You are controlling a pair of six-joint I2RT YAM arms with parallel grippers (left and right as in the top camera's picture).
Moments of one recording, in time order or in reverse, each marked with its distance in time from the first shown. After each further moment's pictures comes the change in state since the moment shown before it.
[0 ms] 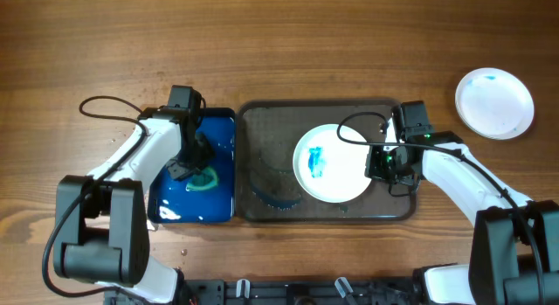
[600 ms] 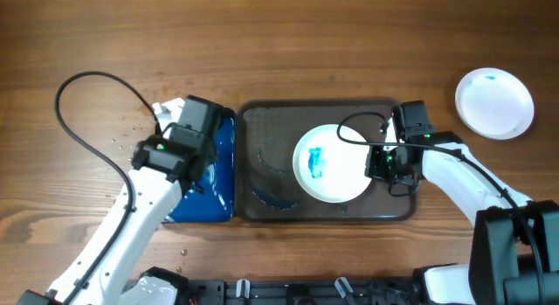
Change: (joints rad) left arm -0.243 -0.427 -0.008 -0.081 -0.376 0.000; right arm 0.000 0.000 0.000 0.008 0.000 0.000
